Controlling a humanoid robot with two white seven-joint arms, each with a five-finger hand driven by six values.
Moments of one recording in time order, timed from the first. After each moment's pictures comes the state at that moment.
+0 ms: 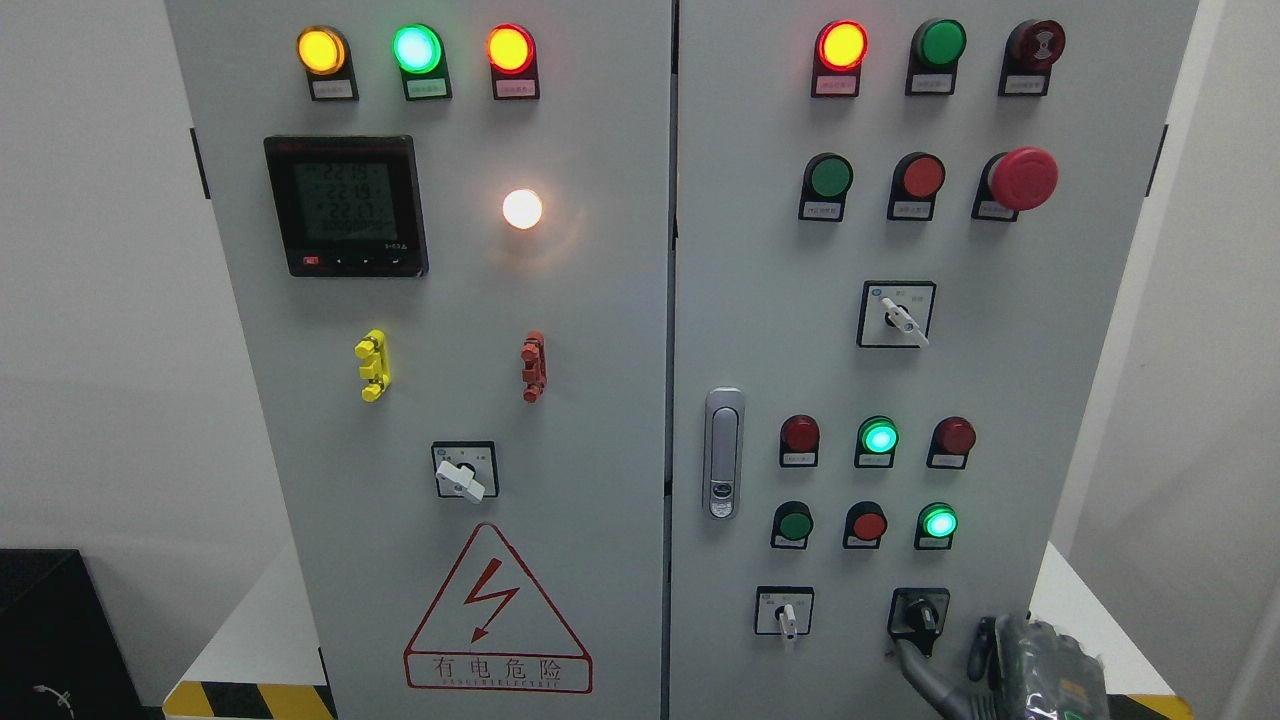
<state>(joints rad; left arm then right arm) 0.04 -0.10 0.00 0.00 0.00 -0.20 0.08 -0.26 0.09 -0.18 -1.64 1.23 0.20 0.08</state>
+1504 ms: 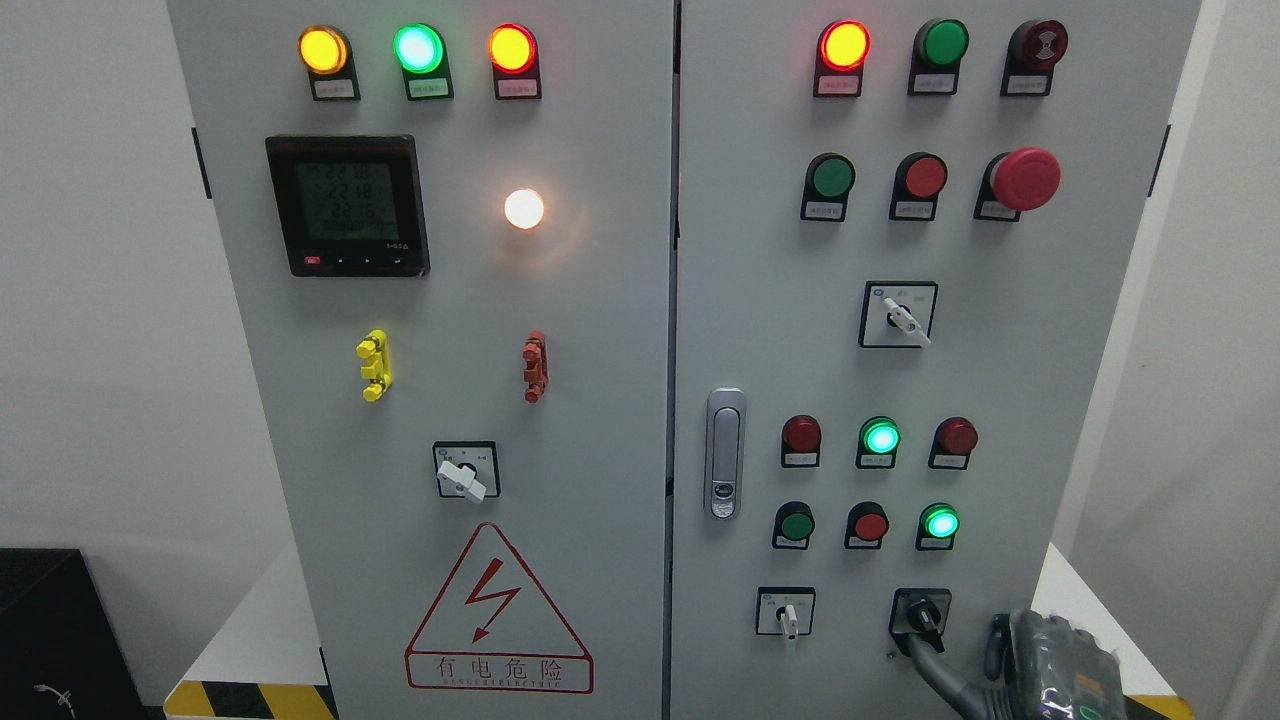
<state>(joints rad) 0.04 -0.10 0.00 0.00 0.00 -0.20 0.08 -0.26 0.07 -0.20 -1.64 1.23 0.19 0.09</state>
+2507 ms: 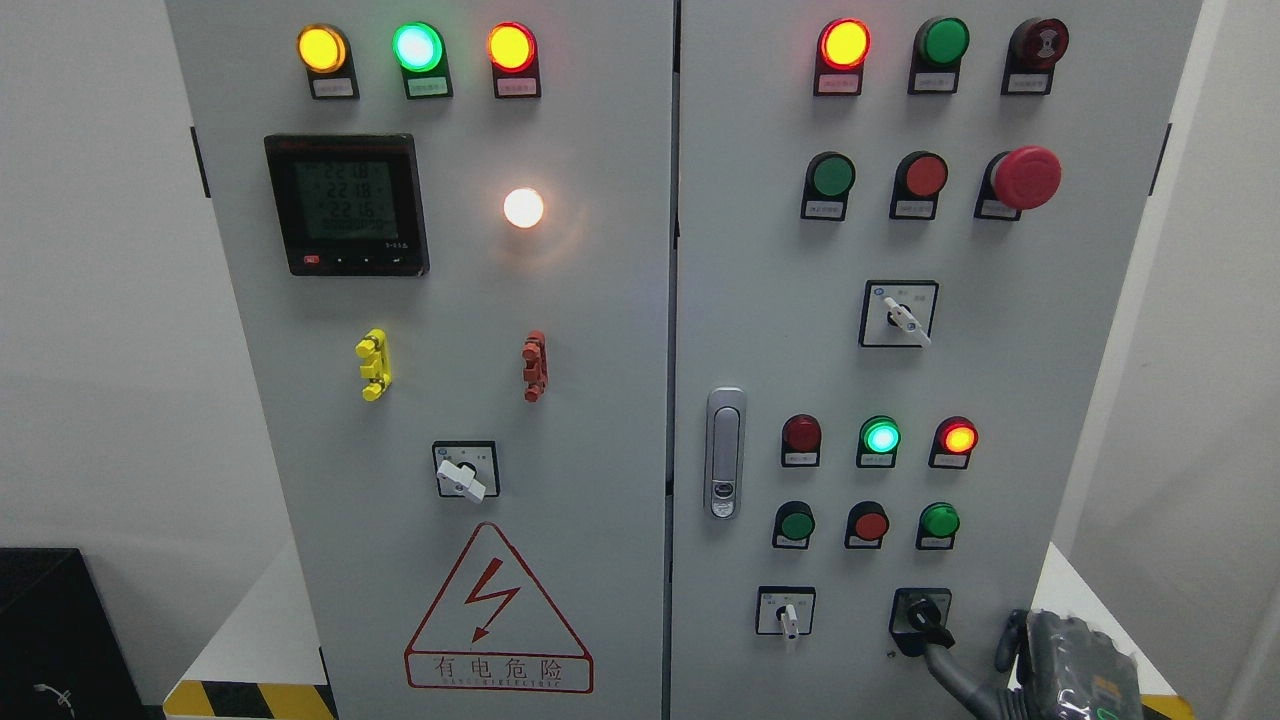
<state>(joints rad) 0.04 -0.10 0.00 0.00 0.00 -0.20 0.08 -0.26 0.07 -0.22 -1.65 1.21 0.20 0.09</state>
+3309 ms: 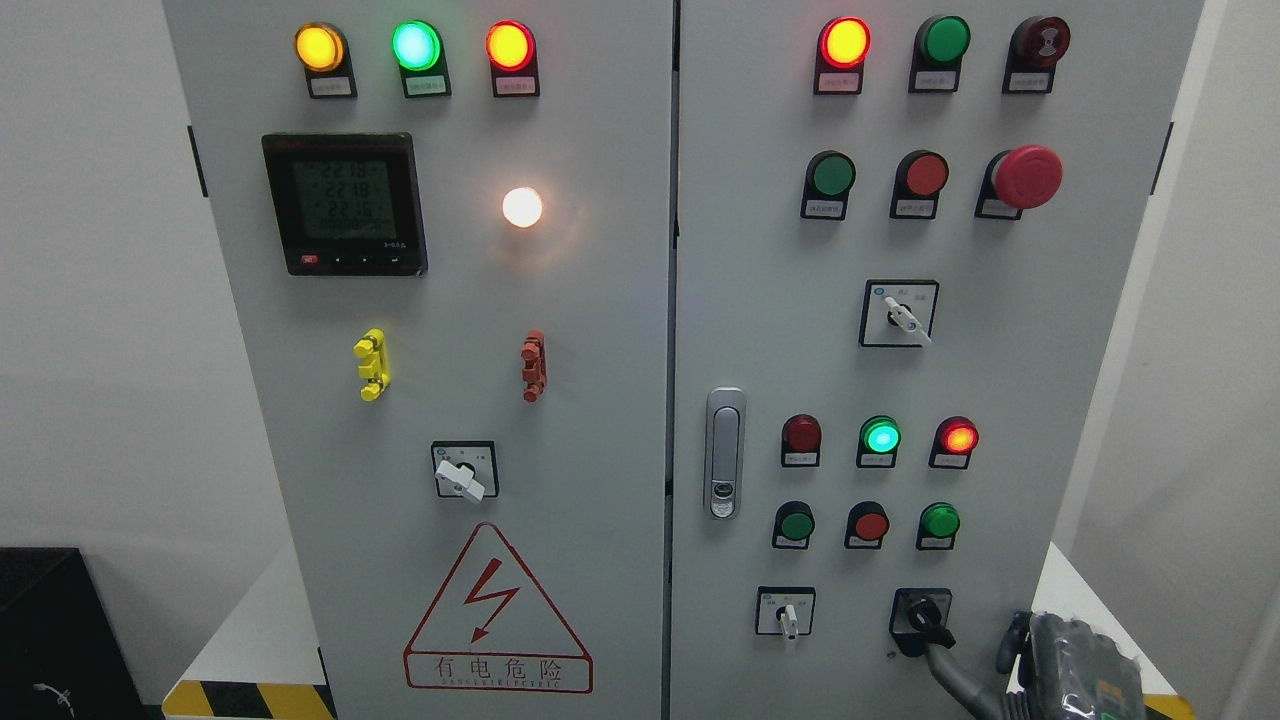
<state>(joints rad) 0.04 -0.10 0.00 0.00 0.00 -0.20 0.08 -0.24 0.07 -0.21 -1.67 1.19 0.19 0.08</state>
